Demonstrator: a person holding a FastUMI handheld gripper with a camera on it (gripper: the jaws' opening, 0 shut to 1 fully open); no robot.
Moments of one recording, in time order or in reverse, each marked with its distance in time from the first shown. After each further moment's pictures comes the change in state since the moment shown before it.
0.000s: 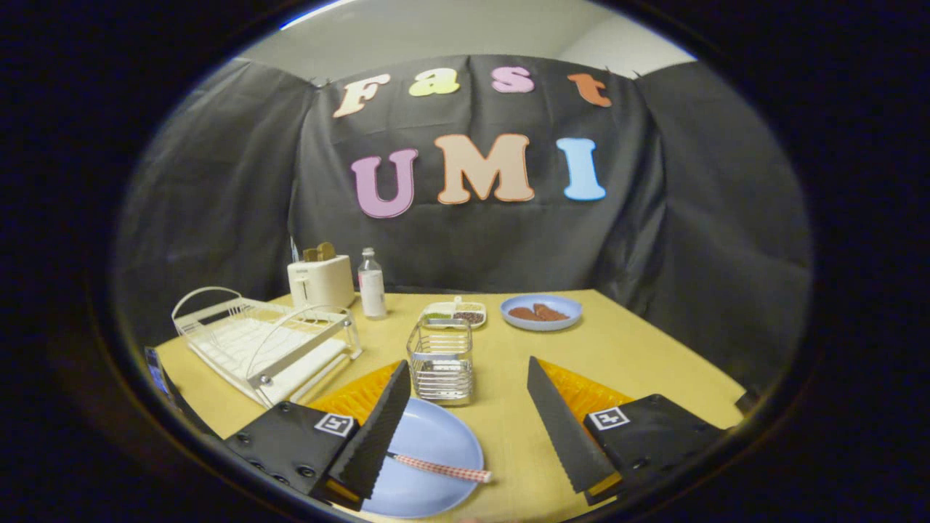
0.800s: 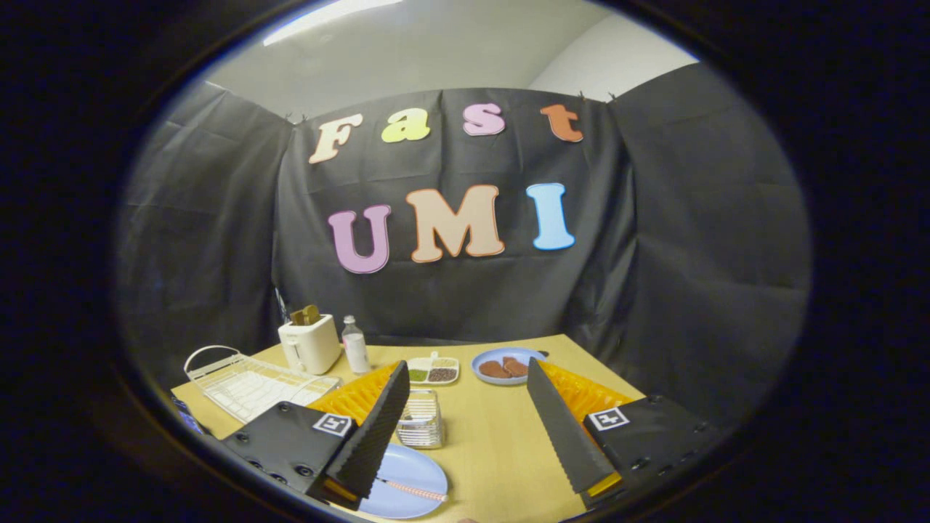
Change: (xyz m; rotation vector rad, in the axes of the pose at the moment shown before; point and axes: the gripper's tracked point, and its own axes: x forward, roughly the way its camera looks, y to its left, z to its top) arm -0.046 -0.068 0.128 0.099 -0.116 -0.087
